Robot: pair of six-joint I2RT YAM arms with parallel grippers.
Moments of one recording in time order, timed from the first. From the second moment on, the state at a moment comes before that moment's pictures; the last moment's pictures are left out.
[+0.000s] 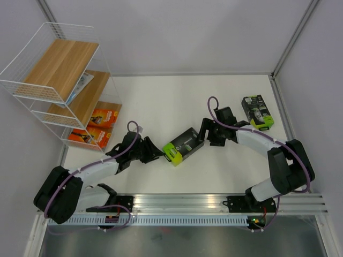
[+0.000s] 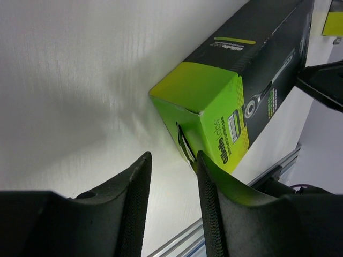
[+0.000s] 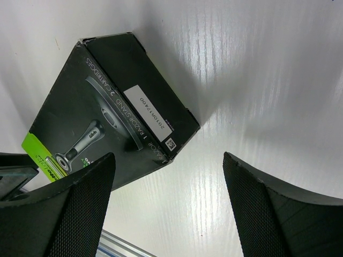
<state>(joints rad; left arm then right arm) -0.55 1.18 0.38 0.08 0.22 -0.99 0.39 1.50 0.84 -0.33 -0.23 0.63</state>
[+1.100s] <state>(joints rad) -0.57 1.55 0.51 0.40 0.50 -0.91 0.39 1.51 0.84 -0.32 -0.23 0.64</state>
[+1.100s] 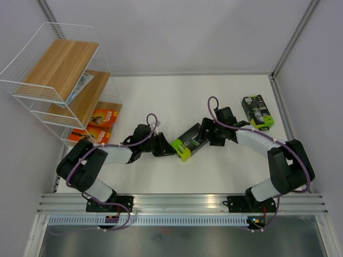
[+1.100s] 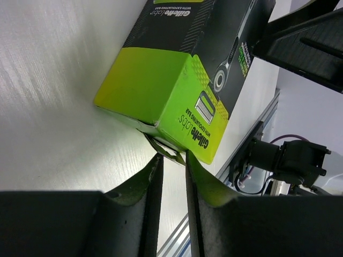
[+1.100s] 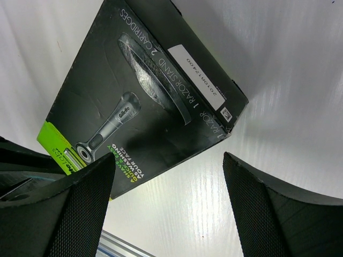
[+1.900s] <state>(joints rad) -0.57 1.57 0.54 0.35 0.50 -0.89 0.39 1.53 0.84 -0.31 -0.23 0.64</state>
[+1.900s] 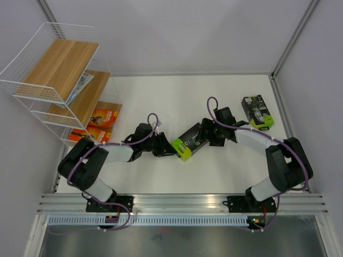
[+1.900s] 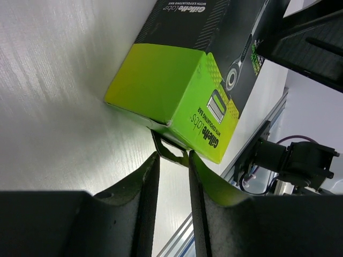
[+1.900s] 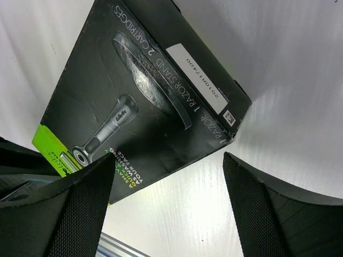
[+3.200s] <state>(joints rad) -0.57 1.43 0.53 0.14 0.41 -0.82 0.45 1.33 0.83 -0.32 -0.23 0.73</state>
